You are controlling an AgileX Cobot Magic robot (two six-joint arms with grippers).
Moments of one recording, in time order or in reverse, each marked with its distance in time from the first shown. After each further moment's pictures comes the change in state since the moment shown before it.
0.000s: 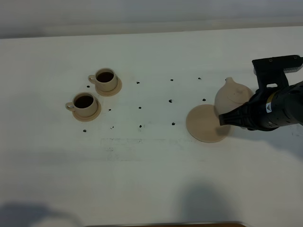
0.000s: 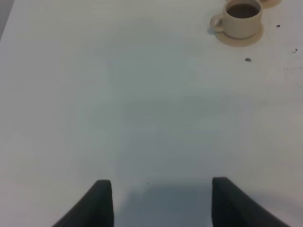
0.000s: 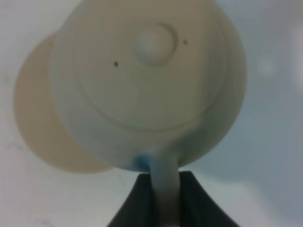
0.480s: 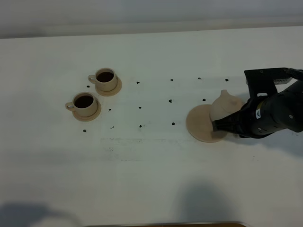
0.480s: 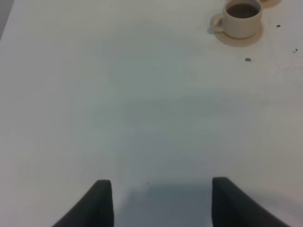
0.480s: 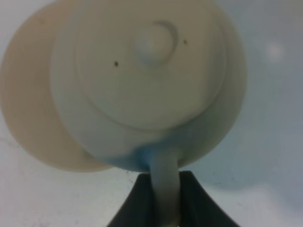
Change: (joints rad) left arm 0.000 0.000 0.000 0.000 0.000 0.000; right arm 0.000 0.107 0.003 0.062 -0.045 -0.004
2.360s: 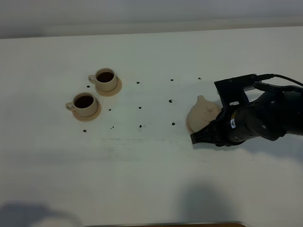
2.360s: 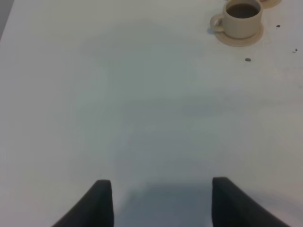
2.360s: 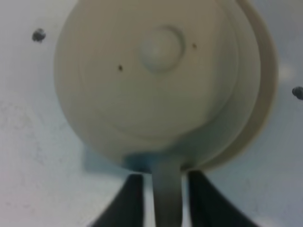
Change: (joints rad) left arm 0.000 0.000 0.000 0.000 0.000 -0.001; right arm 0.119 0.091 -0.034 -0.013 -0.062 -0.023
